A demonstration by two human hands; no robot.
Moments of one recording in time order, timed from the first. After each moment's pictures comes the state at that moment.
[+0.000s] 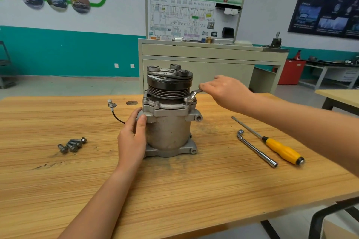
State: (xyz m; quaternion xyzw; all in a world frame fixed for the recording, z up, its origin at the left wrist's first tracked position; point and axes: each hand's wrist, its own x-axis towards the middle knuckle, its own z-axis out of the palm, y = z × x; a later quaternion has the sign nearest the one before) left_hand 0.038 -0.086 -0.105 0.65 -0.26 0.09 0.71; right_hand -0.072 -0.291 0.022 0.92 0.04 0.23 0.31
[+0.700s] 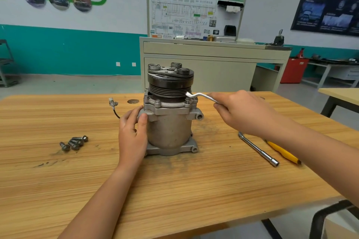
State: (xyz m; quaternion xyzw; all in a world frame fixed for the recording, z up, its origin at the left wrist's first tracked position) left_hand 0.040 -0.085 -0.105 0.68 -0.27 0.14 0.66; right_hand -0.125 -0.244 0.013 0.96 -0.12 0.22 0.09
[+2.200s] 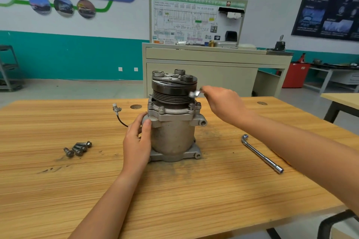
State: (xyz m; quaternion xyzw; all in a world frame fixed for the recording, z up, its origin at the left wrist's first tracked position) left_hand 0.038 -0.084 -0.104 0.67 -0.26 0.08 0.70; right_hand -0.060 -0.277 -0.001 0.94 -0.07 0.32 0.10
